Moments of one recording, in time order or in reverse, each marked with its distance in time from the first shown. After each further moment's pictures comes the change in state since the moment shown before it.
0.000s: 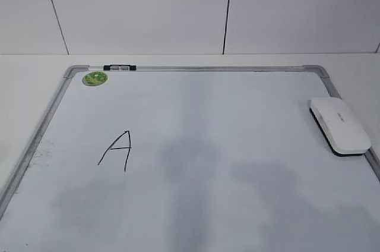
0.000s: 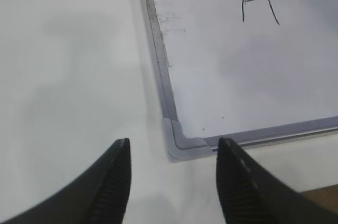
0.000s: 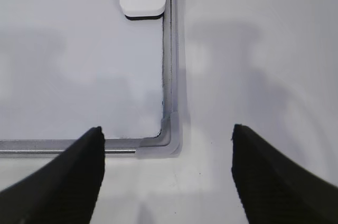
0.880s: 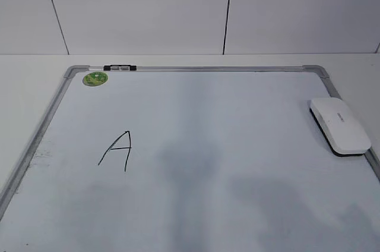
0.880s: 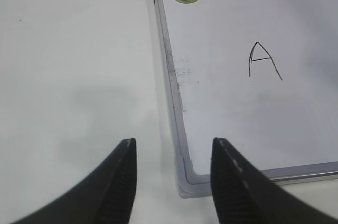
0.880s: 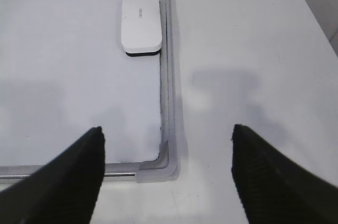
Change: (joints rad) left arm 0.055 -0.251 0.000 -0.005 0.008 0.000; right arm -0.013 -0.155 0.000 0.000 0.002 0.000
